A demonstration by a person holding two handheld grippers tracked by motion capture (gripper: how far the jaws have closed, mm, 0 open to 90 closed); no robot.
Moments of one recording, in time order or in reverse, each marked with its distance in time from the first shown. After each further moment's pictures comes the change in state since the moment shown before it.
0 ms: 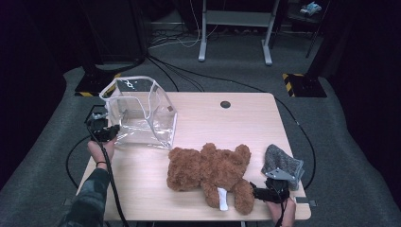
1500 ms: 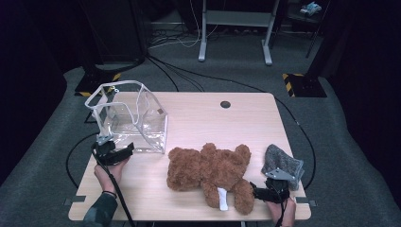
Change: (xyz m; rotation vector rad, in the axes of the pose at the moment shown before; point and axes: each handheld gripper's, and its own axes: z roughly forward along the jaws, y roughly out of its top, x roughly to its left) left arm -0.052 -0.063 -0.043 -0.053 -0.095 -0.013; right arm 0.000 0.000 0.000 -0.001 0.000 0.001
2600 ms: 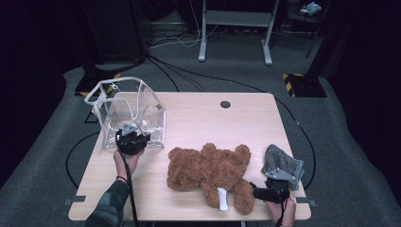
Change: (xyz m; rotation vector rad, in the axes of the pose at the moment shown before) left arm -0.031 0.027 0.044 -0.006 -0.192 0.213; right arm 0.000 0.000 0.000 0.000 0.000 -0.002
